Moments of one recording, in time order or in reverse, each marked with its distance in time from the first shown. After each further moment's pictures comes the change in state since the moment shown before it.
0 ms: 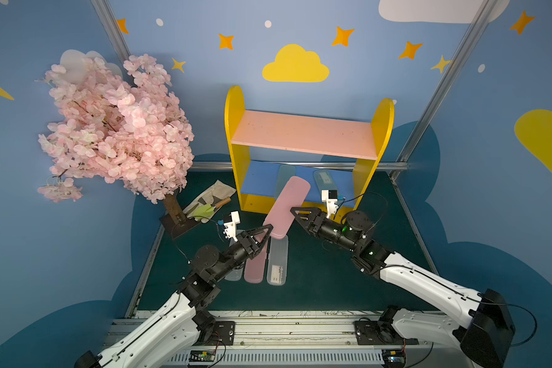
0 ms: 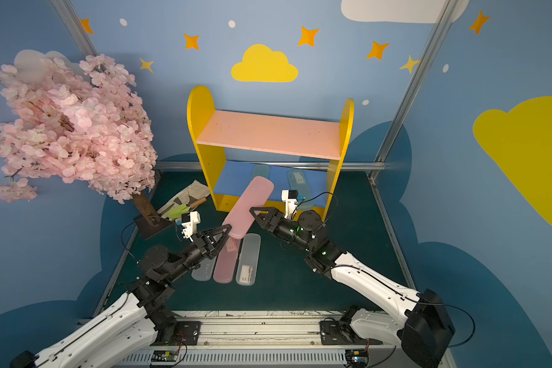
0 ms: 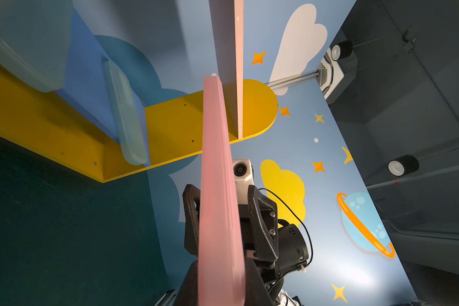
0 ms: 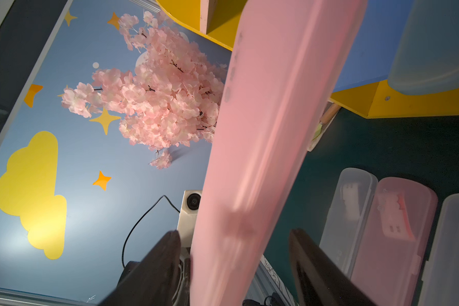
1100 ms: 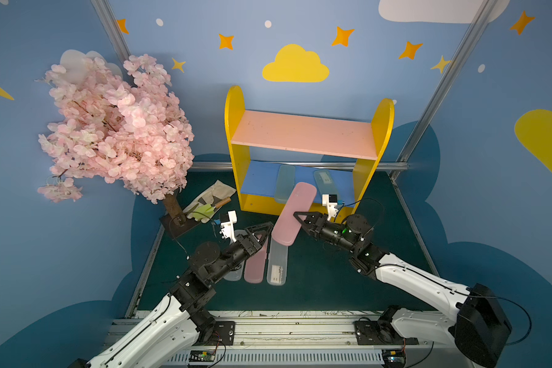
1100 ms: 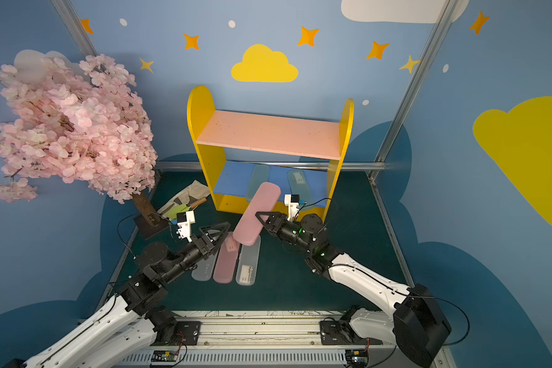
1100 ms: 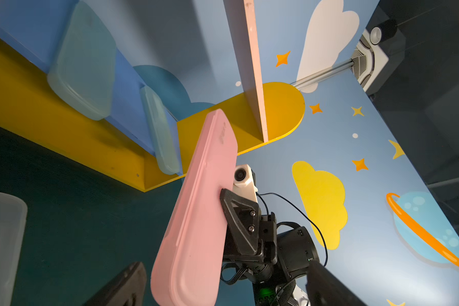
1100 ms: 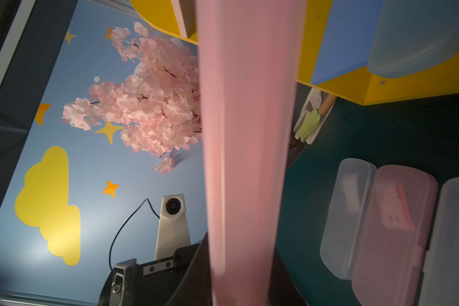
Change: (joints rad) left arm -0.030 -0.066 0.114 -0.342 -0.124 0.178; right arm -0.061 0.021 -0.124 0.118 -0.063 0.067
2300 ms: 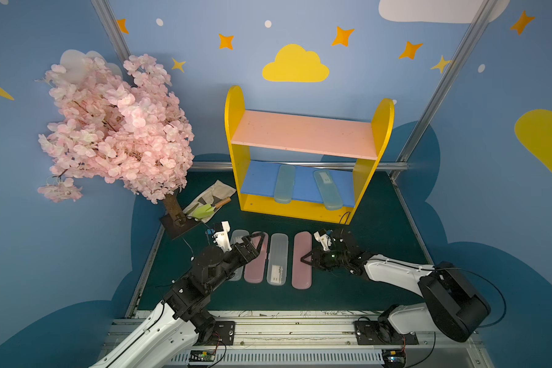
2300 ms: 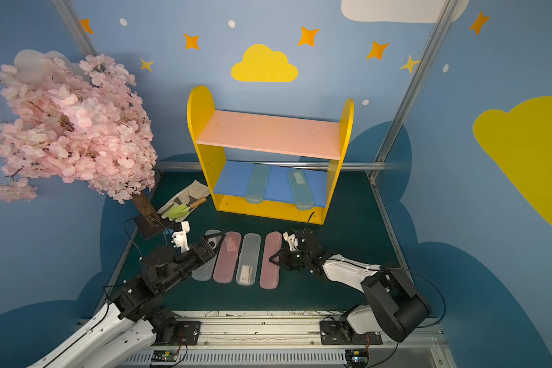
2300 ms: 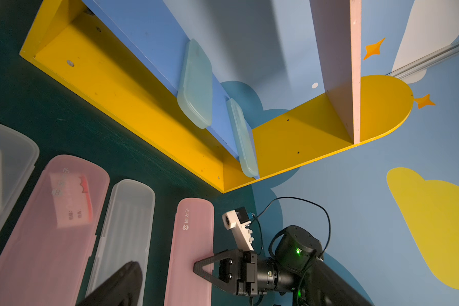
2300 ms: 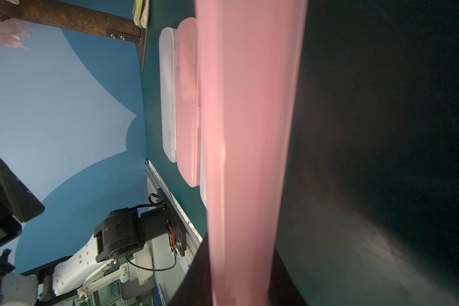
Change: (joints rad) left arm 0.000 -0.079 -0.031 -0.294 -0.163 0.120; right arm -0.114 0.240 -0.162 -0.323 -0.285 -0.350
